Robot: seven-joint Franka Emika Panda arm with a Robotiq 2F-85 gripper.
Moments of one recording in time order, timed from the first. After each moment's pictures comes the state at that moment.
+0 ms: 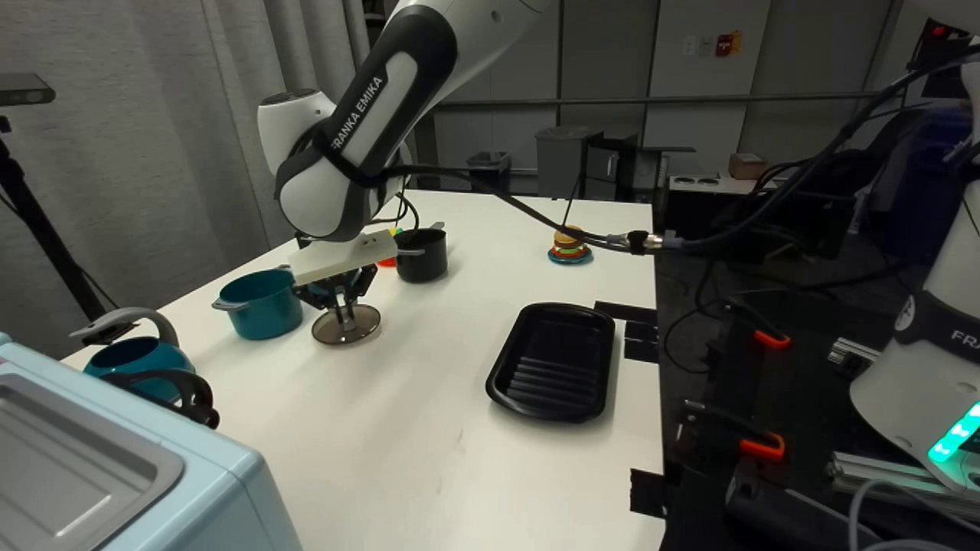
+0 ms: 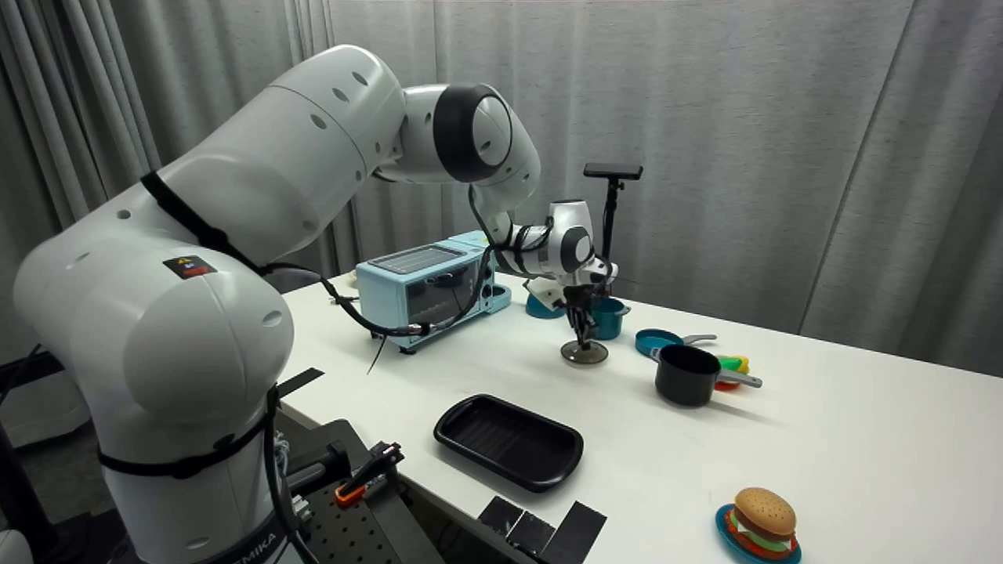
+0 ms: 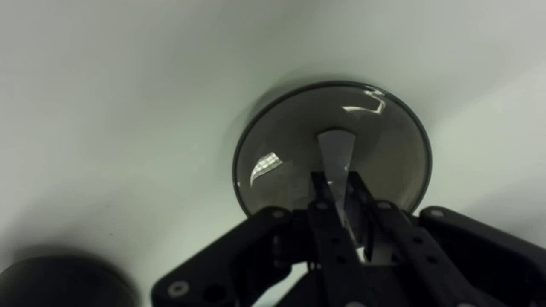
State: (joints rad) arm 0.33 0.95 -0.08 -1.40 -0.13 2.49 0.76
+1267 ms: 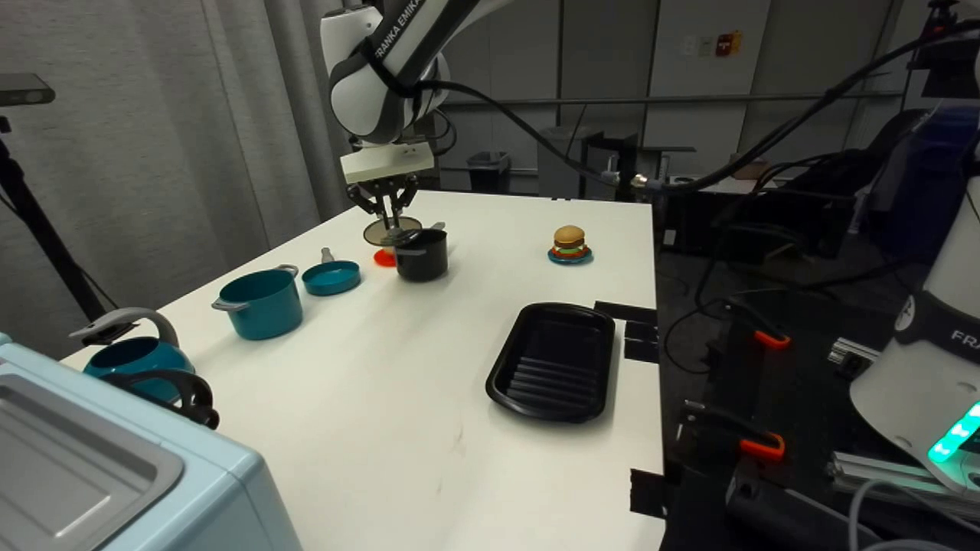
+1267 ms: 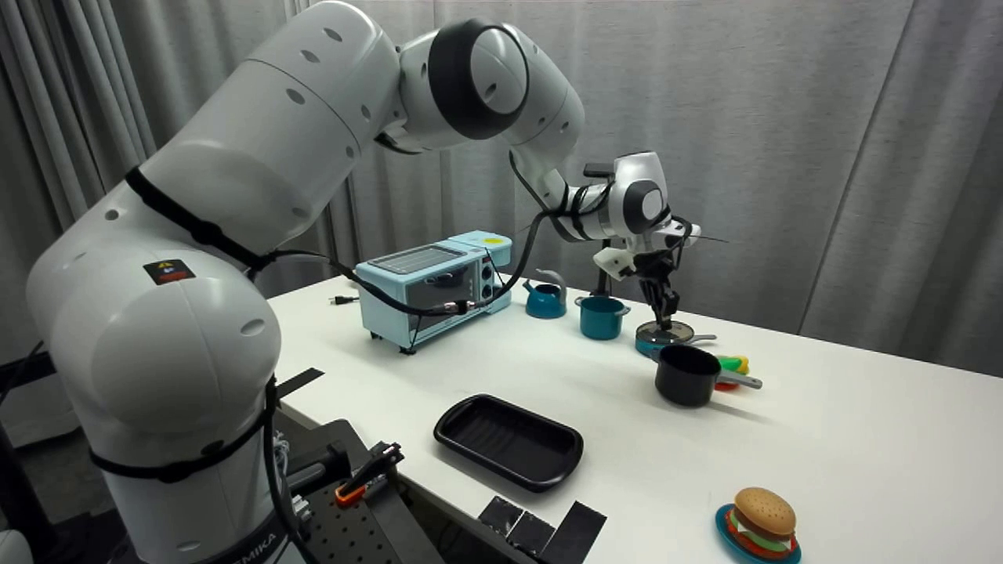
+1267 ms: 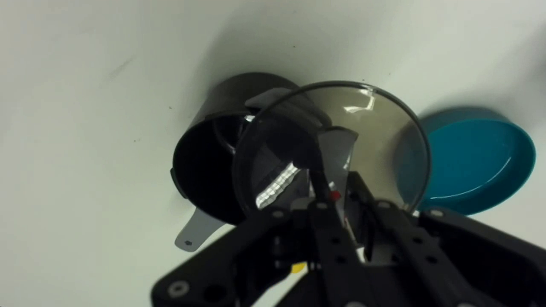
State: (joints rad) arm 0.22 0.81 -0.20 -1.40 -0.13 2.40 0.76
